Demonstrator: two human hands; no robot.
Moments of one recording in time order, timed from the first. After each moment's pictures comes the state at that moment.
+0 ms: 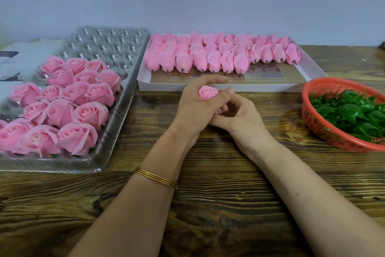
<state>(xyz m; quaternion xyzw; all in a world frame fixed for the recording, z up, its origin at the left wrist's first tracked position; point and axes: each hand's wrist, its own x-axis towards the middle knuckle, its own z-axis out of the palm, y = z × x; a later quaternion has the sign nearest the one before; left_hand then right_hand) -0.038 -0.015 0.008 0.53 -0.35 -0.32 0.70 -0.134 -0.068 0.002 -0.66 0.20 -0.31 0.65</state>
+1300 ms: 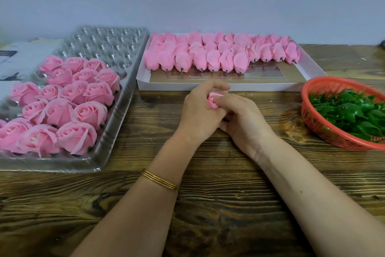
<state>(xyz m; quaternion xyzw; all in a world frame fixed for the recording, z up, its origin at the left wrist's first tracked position) -0.047 -0.013 0.004 0.66 -0.40 -0.22 0.59 -0.132 -0.074 0.003 -0.51 0.25 -0.26 0.78</state>
